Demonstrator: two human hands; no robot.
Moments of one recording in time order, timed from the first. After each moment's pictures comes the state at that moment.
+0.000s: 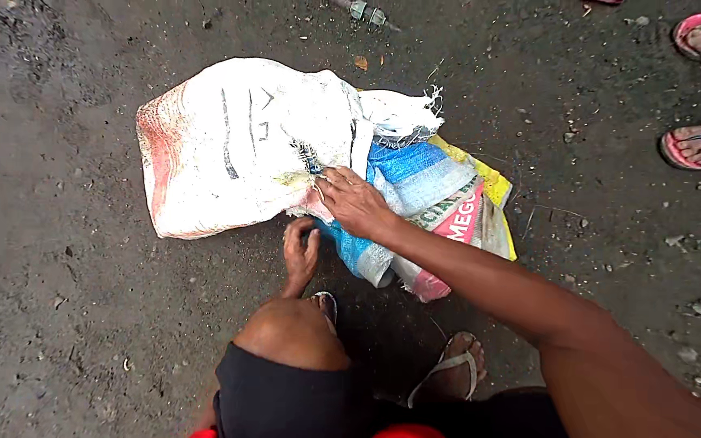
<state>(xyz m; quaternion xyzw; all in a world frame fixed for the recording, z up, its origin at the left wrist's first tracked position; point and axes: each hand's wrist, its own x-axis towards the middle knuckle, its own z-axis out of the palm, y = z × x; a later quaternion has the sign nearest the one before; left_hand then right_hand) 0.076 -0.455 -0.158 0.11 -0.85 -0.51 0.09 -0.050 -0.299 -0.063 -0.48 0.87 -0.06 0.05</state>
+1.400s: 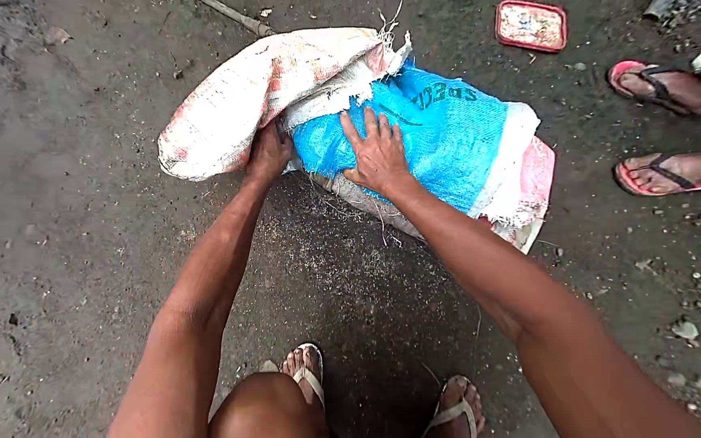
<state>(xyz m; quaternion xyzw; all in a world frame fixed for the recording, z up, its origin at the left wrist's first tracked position) -0.232 -0.470 -0.069 0.01 -0.96 -0.29 0.02 -0.217 -0.243 -0.040 -0.16 0.98 -0.04 0.07</state>
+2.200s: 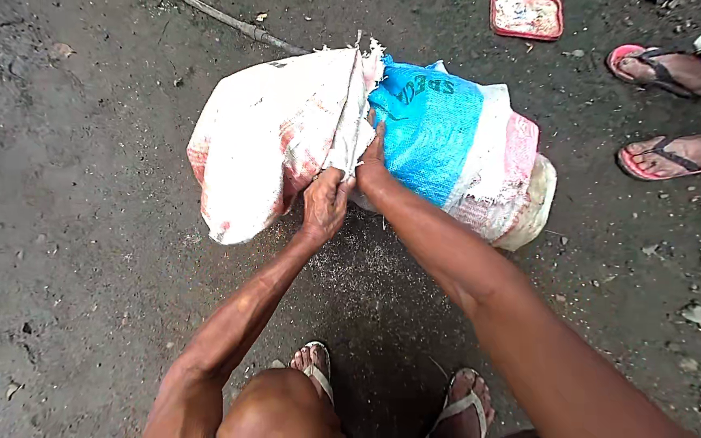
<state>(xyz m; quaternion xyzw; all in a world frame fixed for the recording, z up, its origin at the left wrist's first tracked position) -0.124 -0.384 -0.074 -0.14 -0.87 -0.45 0.14 -0.222 -0.281 -0.070 -0.03 0.99 -0.08 0.08</state>
